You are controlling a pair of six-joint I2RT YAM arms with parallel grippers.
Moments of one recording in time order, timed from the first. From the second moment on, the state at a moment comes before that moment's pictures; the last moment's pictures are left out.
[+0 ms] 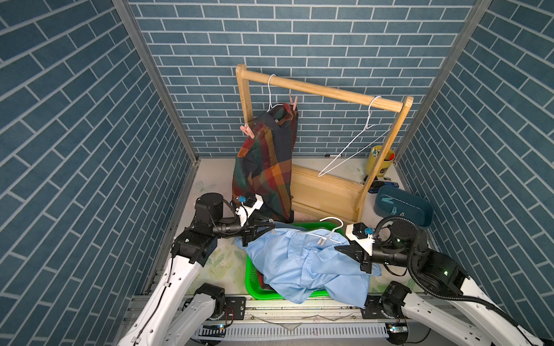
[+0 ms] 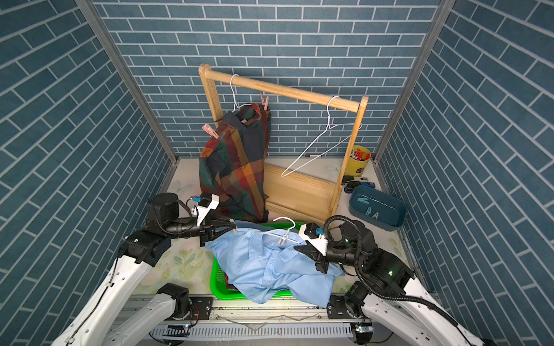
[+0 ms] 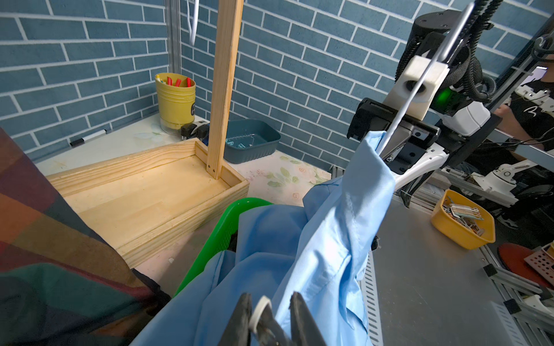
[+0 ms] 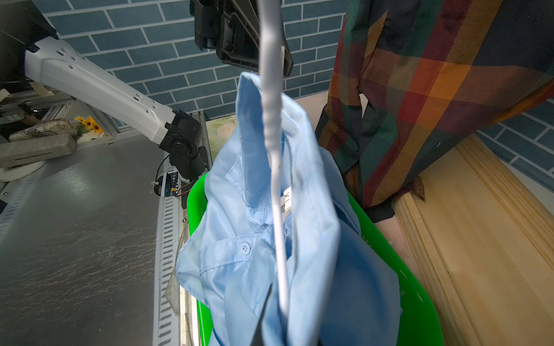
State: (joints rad) left arm -0.29 0.81 0.86 -0.52 1.00 0.15; right arm 0.83 0.57 0.81 -0.67 -0.46 -0.16
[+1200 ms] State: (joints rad) left arm -0.27 0.77 0.83 -0.43 0.69 0.15; right arm 0.83 0.55 0.78 -0.68 -0.43 -0.15
